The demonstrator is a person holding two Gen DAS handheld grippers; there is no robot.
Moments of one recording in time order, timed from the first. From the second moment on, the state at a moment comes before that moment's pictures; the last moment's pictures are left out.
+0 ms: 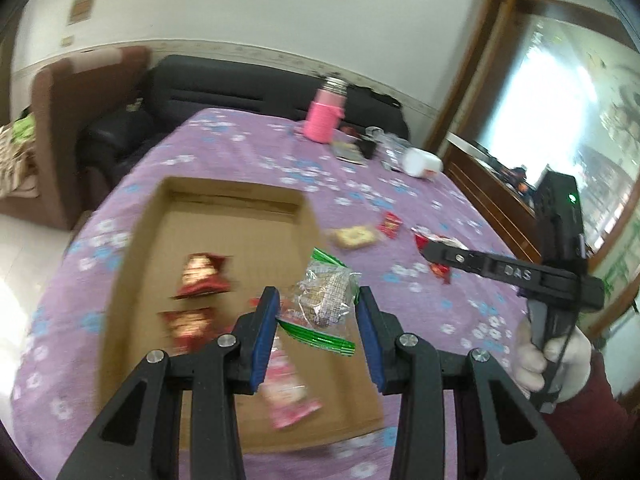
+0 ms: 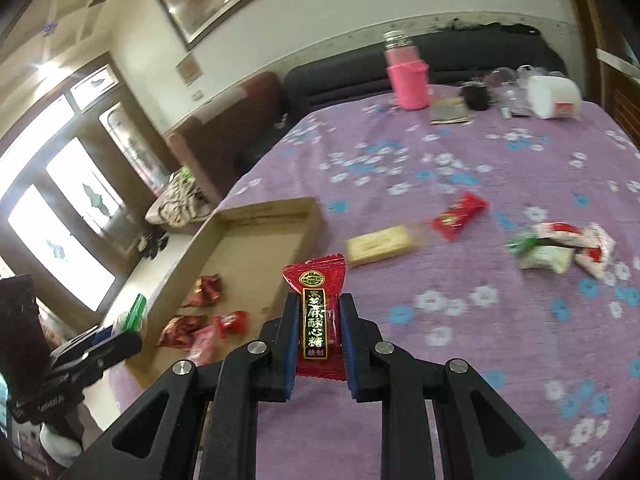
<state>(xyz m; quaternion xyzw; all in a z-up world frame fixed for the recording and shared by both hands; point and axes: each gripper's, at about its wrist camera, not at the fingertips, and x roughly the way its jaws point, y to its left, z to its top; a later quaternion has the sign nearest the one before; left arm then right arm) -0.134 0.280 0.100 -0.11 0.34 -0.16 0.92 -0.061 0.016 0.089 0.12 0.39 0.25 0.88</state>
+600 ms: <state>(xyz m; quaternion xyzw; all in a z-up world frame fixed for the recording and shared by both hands) -0.116 0.341 0.055 -0.12 0.39 -0.06 0.91 -0.021 0.133 0.058 0.07 0.45 0.32 0.83</state>
